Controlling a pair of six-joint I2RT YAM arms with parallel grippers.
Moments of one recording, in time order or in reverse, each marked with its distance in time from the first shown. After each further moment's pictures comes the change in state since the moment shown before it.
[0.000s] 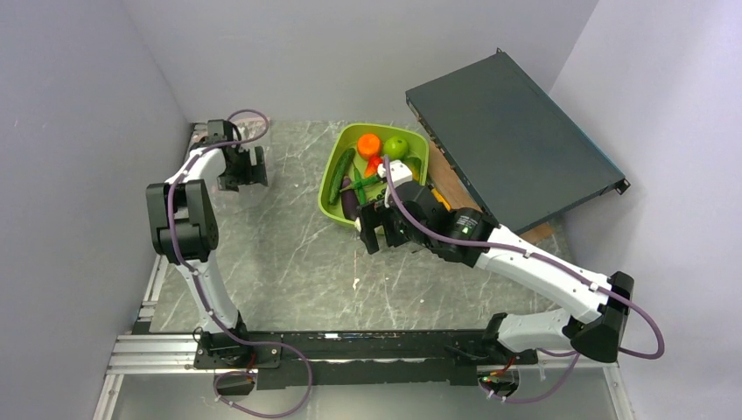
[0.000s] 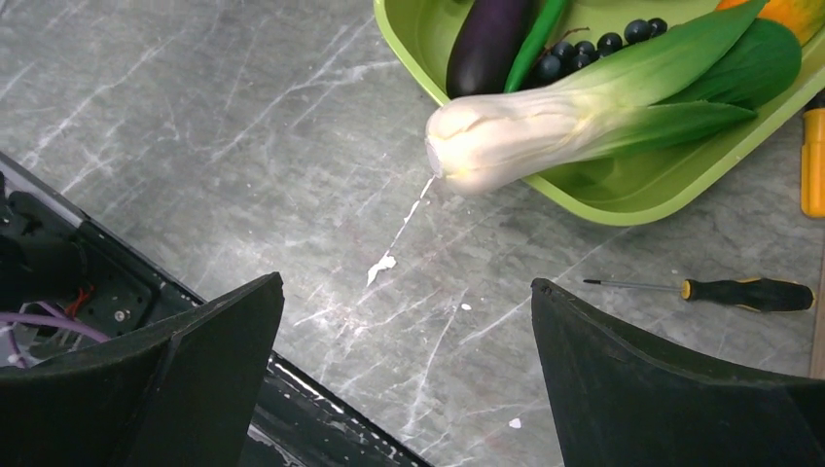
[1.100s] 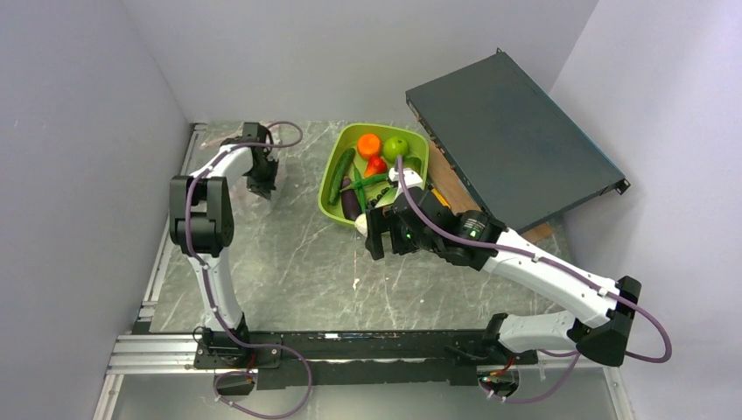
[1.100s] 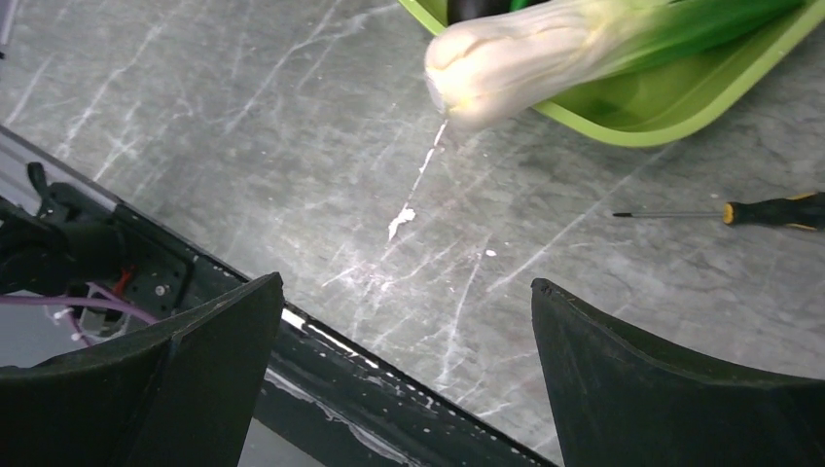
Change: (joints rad) left arm -0.145 0.106 0.072 -0.155 -0.082 0.131; right arm 0.011 -0.028 0.019 -0.115 -0.024 0.158
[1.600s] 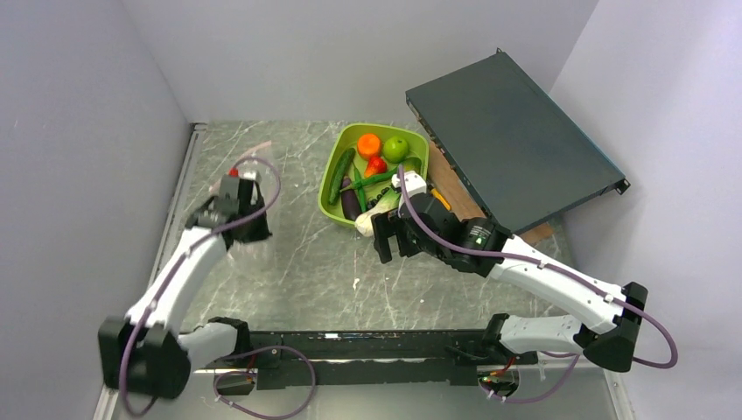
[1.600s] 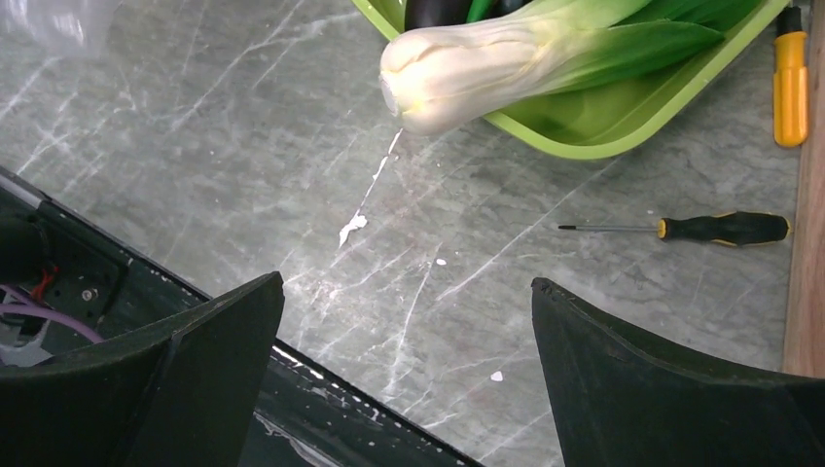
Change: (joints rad) left arm -0.106 -0.825 -0.588 -0.027 -0.079 -0.336; right arm 0.001 -0.062 -0.068 0.023 0.075 -0.107
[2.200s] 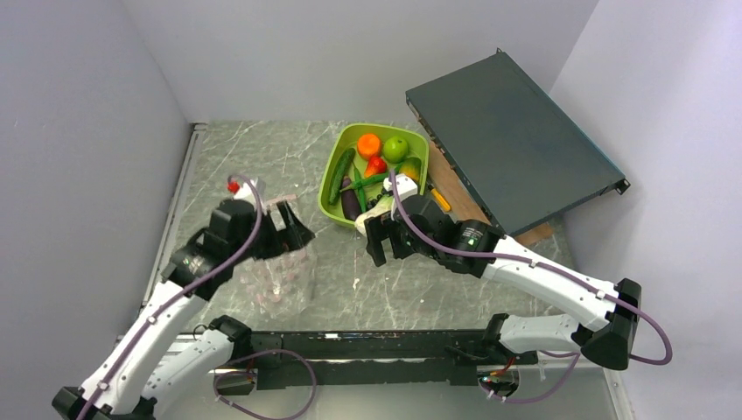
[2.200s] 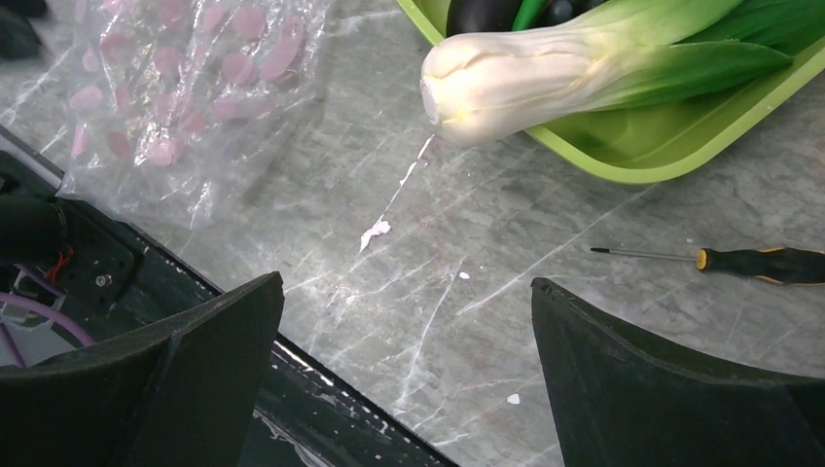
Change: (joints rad) left arm -0.337 -0.540 -0.225 0.055 0.137 -0.473; right arm 0.000 0.024 -0.050 0.100 -0.070 -0.042
